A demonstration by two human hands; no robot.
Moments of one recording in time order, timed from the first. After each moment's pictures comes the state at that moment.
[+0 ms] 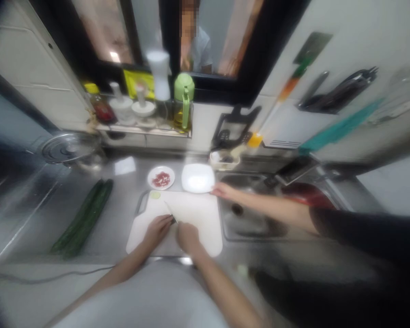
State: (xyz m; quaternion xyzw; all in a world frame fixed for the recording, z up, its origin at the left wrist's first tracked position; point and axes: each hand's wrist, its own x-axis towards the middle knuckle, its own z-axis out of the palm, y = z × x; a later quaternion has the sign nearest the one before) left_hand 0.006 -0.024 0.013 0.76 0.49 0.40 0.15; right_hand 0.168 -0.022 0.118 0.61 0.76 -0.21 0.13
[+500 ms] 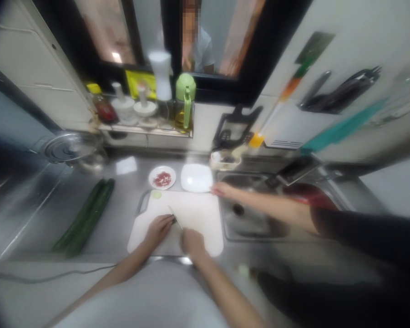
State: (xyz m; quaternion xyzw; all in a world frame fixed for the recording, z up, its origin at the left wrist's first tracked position) left_hand 0.006 -0.024 0.013 0.76 0.49 0.40 0.16; right_hand 0.177 -0.036 0.133 0.61 0.73 -0.24 0.19
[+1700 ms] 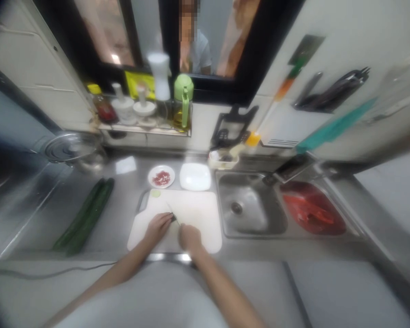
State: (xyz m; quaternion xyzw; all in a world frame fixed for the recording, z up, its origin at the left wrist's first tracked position) left_hand 0.006 -0.025 0.013 0.76 0.48 0.42 0.14; right_hand 0.172 -0.036 0.124 0.61 0.74 -0.22 0.17
